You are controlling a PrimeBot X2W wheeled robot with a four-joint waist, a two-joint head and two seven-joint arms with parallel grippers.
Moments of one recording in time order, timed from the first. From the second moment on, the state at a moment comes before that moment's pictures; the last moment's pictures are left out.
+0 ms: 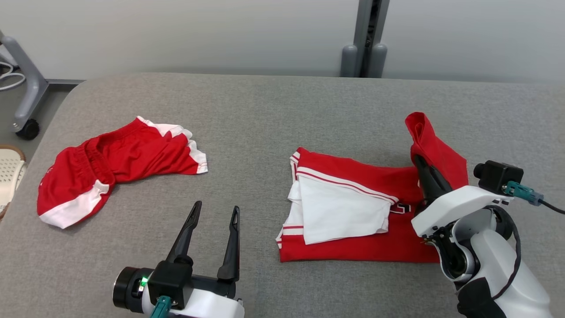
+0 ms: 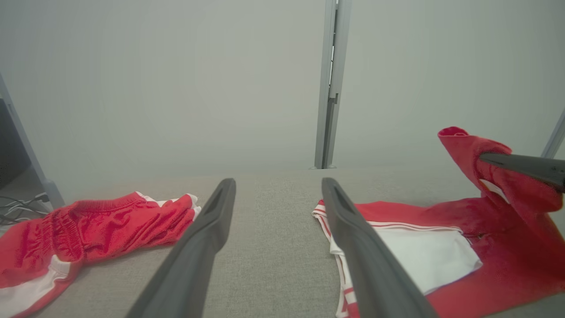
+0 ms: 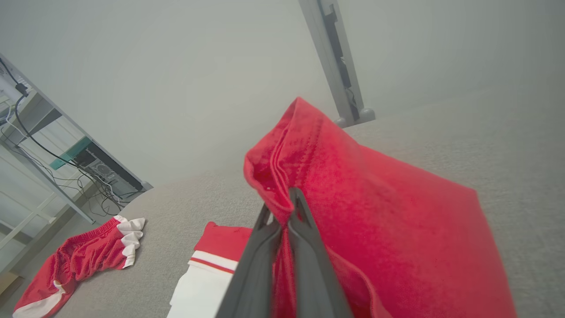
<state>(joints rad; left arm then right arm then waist) -0.01 0.05 -0.32 0.05 -0.16 0.13 -0.26 -0.48 -0.11 0.26 0.63 0.68 0.13 -0.13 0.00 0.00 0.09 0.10</state>
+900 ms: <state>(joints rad) 0.00 0.05 -0.35 0.05 -0.18 0.14 -0.26 -0.52 -0.05 0.44 0.84 0.76 0.13 -0.22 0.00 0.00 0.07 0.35</state>
